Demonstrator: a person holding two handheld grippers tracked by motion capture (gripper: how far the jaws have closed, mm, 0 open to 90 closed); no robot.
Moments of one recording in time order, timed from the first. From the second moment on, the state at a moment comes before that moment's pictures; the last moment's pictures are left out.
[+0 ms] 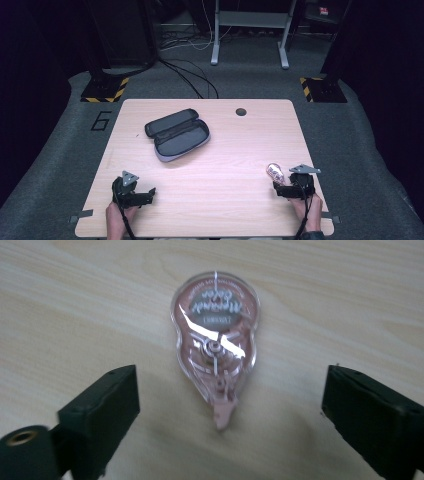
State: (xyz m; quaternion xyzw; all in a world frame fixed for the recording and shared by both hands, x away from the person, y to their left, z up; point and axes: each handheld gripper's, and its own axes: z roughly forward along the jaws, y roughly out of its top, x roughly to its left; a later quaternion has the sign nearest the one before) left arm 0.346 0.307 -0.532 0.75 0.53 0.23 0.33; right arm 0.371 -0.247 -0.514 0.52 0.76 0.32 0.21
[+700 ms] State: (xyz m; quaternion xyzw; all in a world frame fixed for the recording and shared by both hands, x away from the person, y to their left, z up) left arm 0.372 0.311 -0.504 0.72 0.55 0.22 0.35; right arm 0.349 -0.271 -0.528 0.53 0.76 0.31 0.22
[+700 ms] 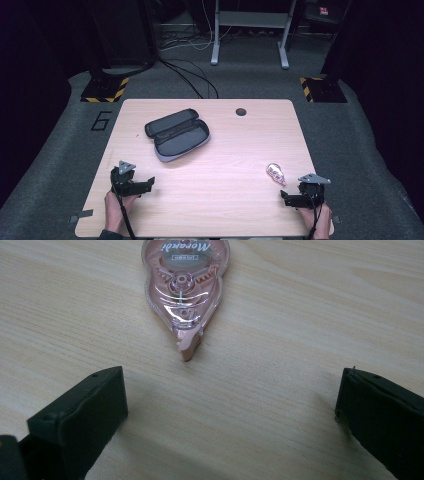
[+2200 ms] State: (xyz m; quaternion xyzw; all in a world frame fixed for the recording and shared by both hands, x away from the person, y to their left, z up) left arm 0.497 0.289 -0.482 0.71 0.59 0.17 0.34; right arm 0.348 -0.272 -0.529 0.52 0.76 0.32 0.22
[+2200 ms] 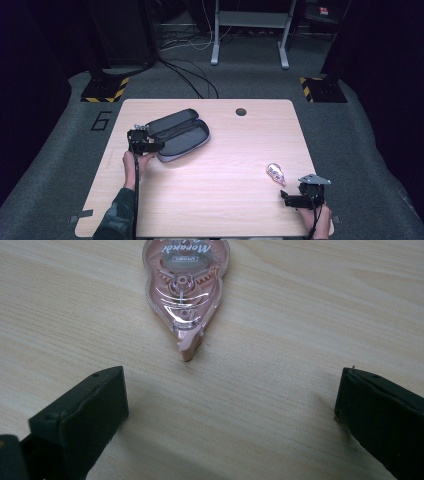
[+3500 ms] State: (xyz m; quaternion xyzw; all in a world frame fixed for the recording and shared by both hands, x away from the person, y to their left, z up) left arm 0.493 0.276 -0.499 0.73 0.58 0.19 0.31; right arm 0.348 -0.272 -0.529 0.52 0.76 0.32 0.22
